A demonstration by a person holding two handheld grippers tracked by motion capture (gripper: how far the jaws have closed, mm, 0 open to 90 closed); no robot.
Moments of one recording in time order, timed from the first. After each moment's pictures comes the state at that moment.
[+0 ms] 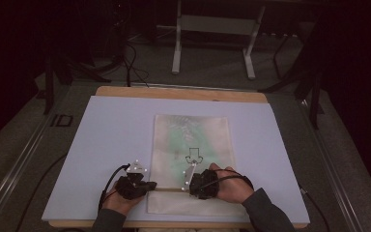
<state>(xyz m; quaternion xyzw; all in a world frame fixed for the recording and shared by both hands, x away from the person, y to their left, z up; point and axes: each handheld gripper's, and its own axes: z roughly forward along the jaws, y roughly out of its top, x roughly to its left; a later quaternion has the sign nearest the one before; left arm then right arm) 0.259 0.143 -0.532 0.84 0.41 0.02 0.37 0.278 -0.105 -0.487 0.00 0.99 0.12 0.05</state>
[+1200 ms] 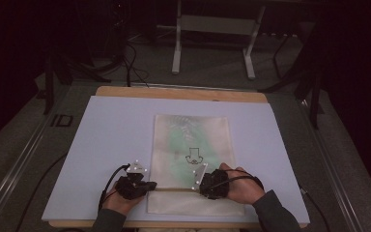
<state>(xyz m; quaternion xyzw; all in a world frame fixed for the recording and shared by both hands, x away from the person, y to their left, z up) 0.259 0.143 -0.532 0.84 0.41 0.02 0.37 0.278 -0.131 -0.481 0.01 0.99 0.12 0.05</state>
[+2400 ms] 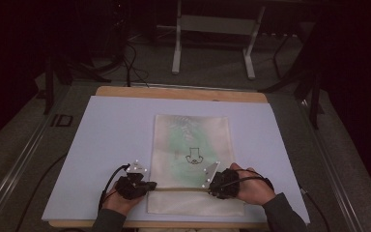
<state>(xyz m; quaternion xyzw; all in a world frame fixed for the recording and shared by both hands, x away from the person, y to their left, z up) 0.259 0.143 -0.532 0.84 0.41 0.02 0.37 0.279 -0.159 -0.477 0.04 0.99 0.13 0.05</state>
